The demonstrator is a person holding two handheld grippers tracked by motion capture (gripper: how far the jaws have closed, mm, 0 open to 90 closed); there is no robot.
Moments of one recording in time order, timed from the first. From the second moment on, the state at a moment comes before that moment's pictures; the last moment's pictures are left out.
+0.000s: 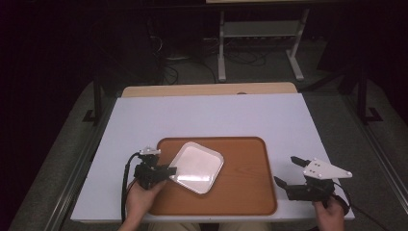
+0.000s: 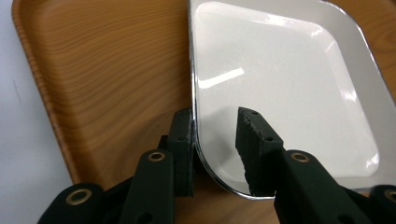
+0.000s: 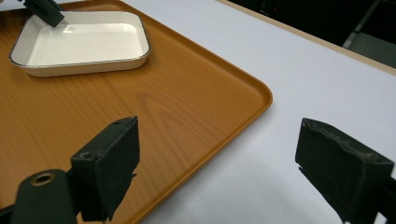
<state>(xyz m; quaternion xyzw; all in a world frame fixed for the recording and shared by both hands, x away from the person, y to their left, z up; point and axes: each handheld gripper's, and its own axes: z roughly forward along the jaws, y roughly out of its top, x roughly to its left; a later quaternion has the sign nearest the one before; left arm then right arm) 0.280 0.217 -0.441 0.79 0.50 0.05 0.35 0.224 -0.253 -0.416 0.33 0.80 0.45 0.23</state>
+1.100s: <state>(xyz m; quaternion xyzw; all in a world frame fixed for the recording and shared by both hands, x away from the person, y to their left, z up) 0.252 0.193 -0.437 0.81 0.46 -0.02 0.36 0.224 -0.253 -0.417 0.33 0.80 0.45 0.23</state>
